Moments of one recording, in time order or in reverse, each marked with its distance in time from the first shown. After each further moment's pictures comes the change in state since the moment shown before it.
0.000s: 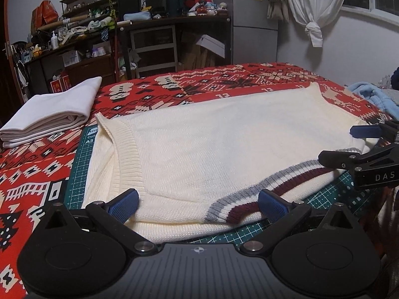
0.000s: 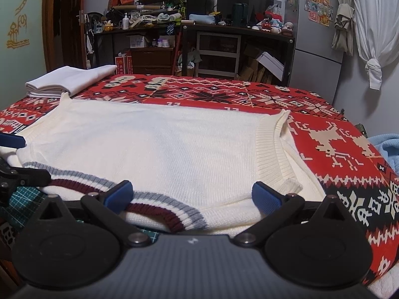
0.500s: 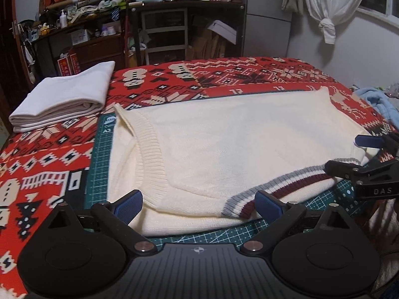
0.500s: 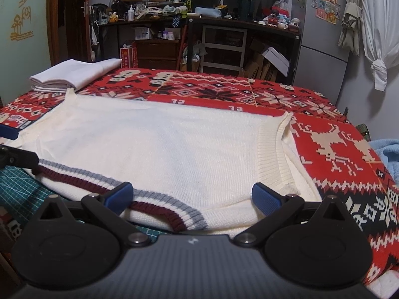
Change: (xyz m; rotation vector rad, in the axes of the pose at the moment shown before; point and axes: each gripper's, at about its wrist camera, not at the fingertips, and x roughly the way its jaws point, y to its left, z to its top) left arm -0.020 0.020 0.021 -0.074 0.088 0.025; right arm -0.009 0.000 0.015 -0.023 0.041 0.023
